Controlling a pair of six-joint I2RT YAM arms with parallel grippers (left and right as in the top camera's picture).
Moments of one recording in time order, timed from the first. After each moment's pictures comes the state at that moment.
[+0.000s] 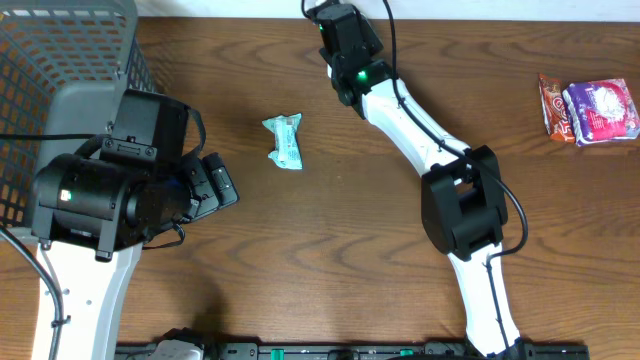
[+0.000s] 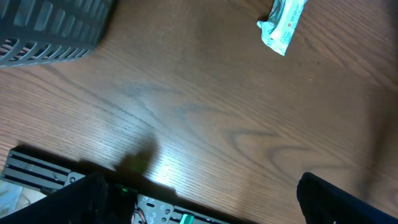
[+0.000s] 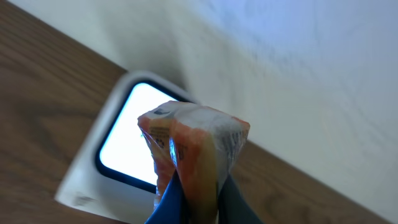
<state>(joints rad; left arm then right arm) -0.23 1.28 1.70 -1.67 -0.05 -0.65 0.48 2.37 2.02 -0.22 0.52 -0.34</state>
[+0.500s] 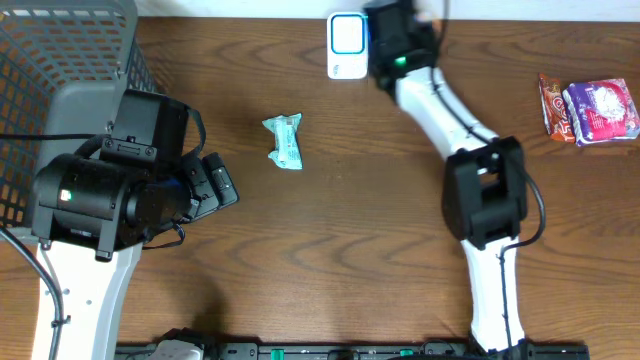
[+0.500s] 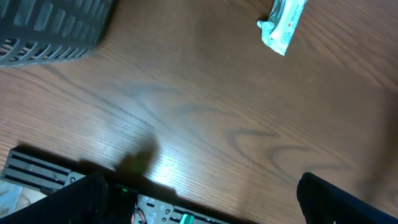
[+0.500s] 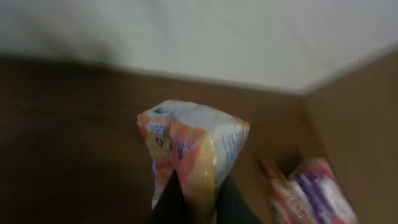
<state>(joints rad) -0.23 1.28 1.70 -1.67 -0.05 -0.65 0.30 2.37 2.01 -0.41 0.91 -0.07</state>
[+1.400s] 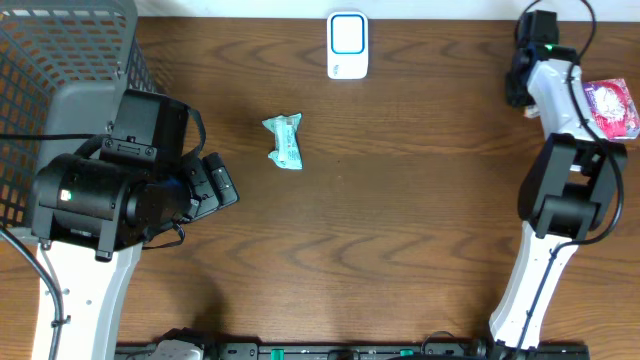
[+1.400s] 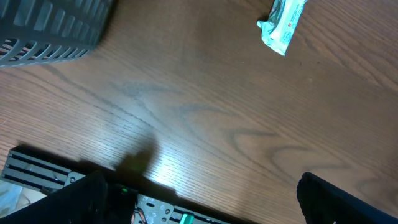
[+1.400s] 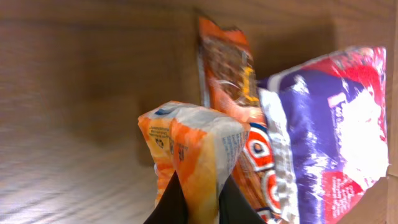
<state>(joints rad) -0.23 1.28 1.70 -1.67 -0.05 -0.65 -0.16 2.37 2.01 -0.81 0.47 -0.17</state>
